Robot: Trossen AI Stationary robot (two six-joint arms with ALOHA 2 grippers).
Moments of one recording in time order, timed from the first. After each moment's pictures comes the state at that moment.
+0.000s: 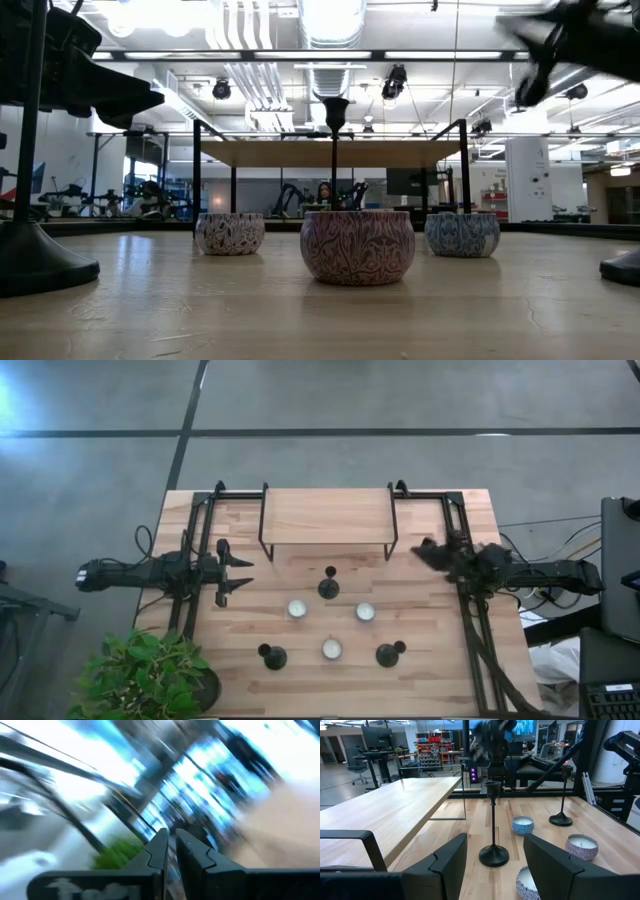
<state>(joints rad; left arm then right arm) -0.04 0.07 0.04 -0.05 -0.12 0.04 -0.08 0.31 0.02 0.75 0.07 0.83</state>
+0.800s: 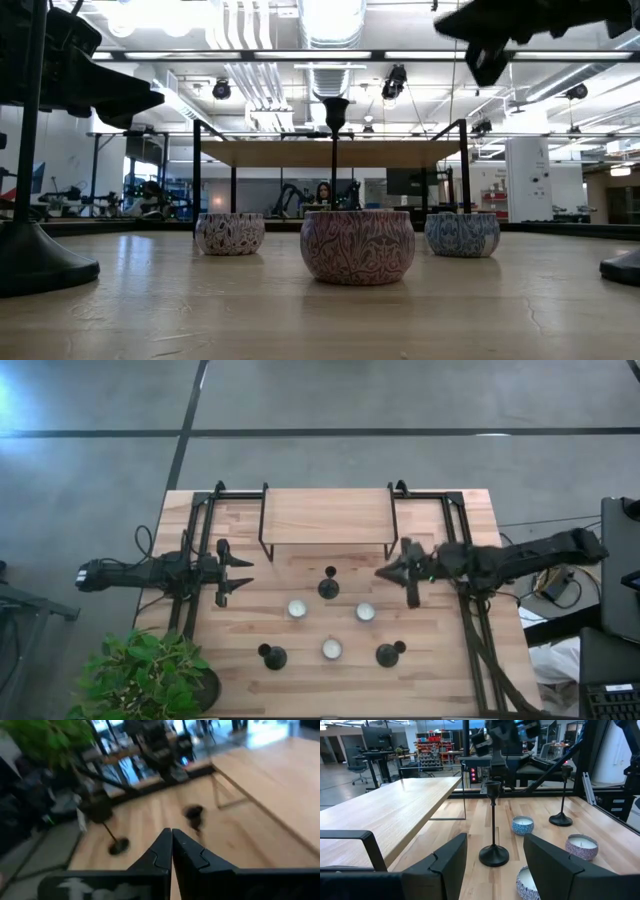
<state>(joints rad) -0.04 0.07 0.04 -0.05 -0.12 0.04 0.17 0.89 0.50 0.22 0.16 0.39</state>
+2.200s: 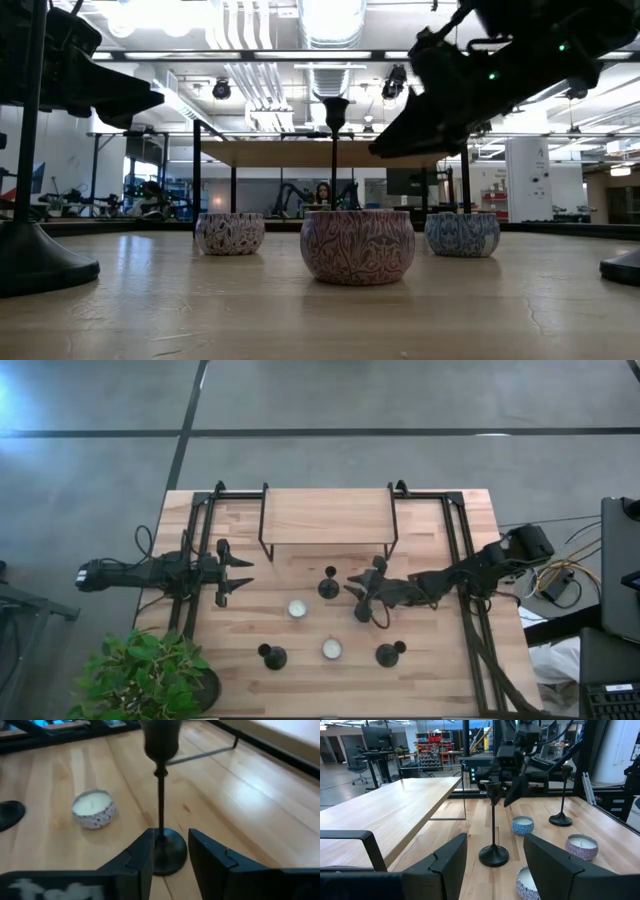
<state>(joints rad) -0.04 0.07 0.04 -0.05 -0.12 0.04 0.24 1.57 0.61 0.45 0.54 0.36</state>
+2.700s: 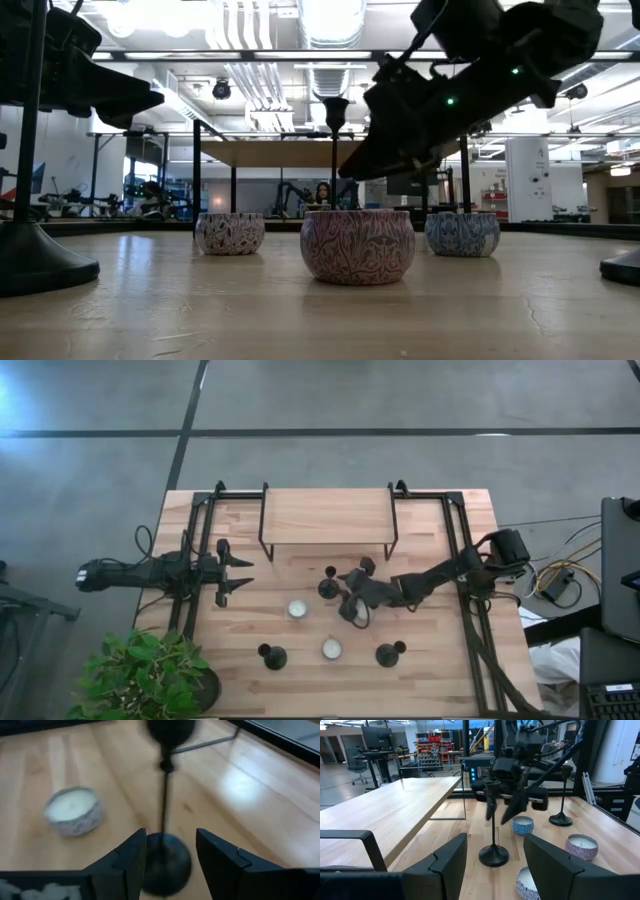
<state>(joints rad) -0.04 0.07 0.04 -0.05 -0.12 0.04 0.19 1.74 0.73 0.46 0.55 0.36</state>
